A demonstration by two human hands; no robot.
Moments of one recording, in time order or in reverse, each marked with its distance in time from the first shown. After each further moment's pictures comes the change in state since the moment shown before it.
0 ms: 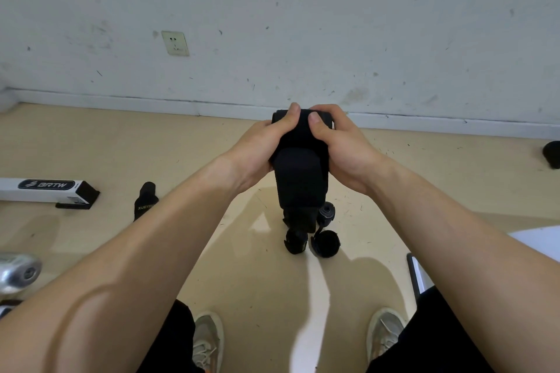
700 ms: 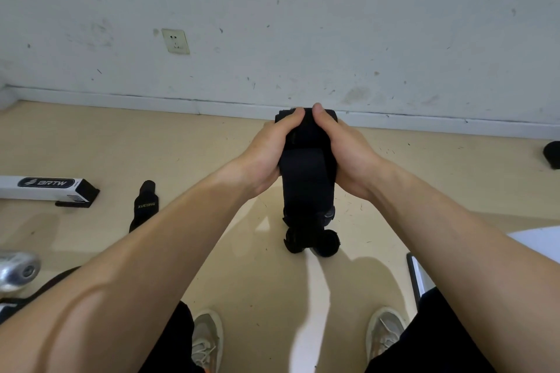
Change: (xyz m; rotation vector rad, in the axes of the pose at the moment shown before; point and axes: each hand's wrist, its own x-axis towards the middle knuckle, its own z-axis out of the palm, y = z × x) left_hand 0.003 -0.010 0.013 -0.120 -0.020 0.005; right_hand -0.002 0.003 -0.001 0.020 -0.006 0.114
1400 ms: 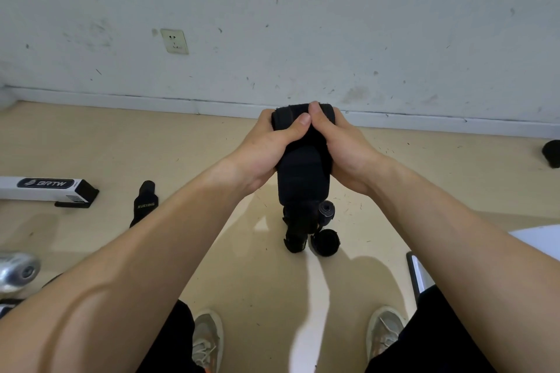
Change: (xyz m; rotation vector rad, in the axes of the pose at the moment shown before) left_hand -0.001 0.001 -0.006 0.059 0.073 0.079; right_hand -0.001 -0.004 0.004 -0.026 0.002 -0.042
